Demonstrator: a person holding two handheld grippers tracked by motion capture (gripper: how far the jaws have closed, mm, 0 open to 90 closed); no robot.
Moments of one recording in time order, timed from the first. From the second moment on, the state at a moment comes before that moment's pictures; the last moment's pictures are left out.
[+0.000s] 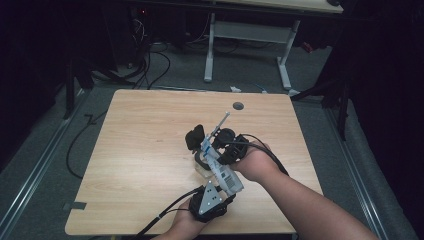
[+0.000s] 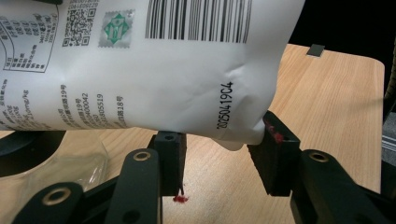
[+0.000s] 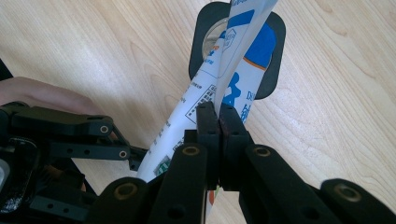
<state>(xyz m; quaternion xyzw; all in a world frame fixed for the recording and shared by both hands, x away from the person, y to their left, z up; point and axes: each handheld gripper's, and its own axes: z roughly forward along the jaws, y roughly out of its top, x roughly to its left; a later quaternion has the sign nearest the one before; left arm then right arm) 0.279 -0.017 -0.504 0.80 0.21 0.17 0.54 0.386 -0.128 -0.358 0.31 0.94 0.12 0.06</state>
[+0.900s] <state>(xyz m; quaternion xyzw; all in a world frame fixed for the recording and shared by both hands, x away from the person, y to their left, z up) 0.279 -0.020 -0.499 0.80 0.20 0.18 0.54 0.387 -0.129 -0.352 0.31 0.94 0.13 0.06</state>
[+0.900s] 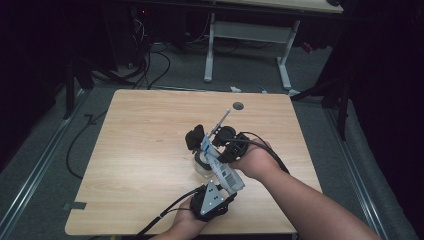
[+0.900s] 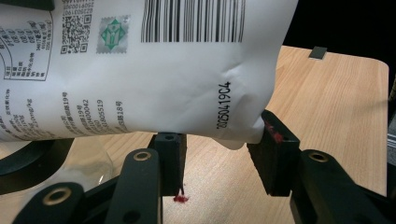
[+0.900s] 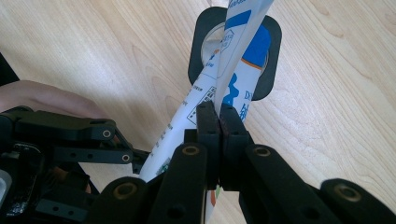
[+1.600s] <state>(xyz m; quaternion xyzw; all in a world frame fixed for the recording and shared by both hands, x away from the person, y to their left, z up) 0.279 -0.021 -0.498 0.80 0.20 0.19 0.53 0.390 -0.130 -0.351 0.32 0.94 0.12 0.05</state>
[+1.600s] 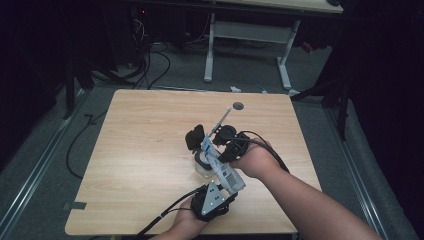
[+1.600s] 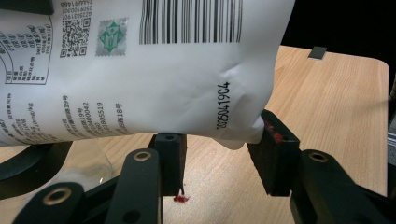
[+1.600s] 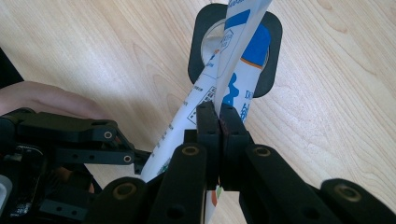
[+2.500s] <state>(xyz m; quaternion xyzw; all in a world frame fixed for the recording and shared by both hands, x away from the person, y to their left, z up) 0.281 -0.021 -0.491 0.79 0.20 0.19 0.54 0.392 -0.125 -0.345 0.32 0.94 0.12 0.06</state>
